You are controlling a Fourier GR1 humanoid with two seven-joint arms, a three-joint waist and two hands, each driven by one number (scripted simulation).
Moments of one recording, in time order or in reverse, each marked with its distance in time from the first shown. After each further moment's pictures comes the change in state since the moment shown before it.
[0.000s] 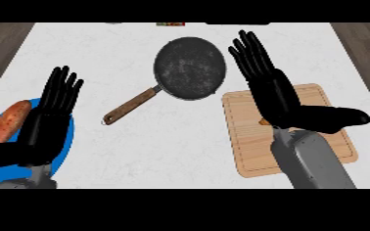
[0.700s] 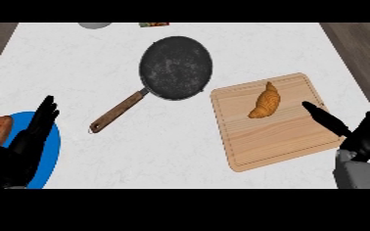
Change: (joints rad) left arm 0.145 0.164 -0.015 0.105 -0.215 0.073 0.092; right arm 0.262 -0.129 -0.379 0.327 0.303 -0.837 0.198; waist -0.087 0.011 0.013
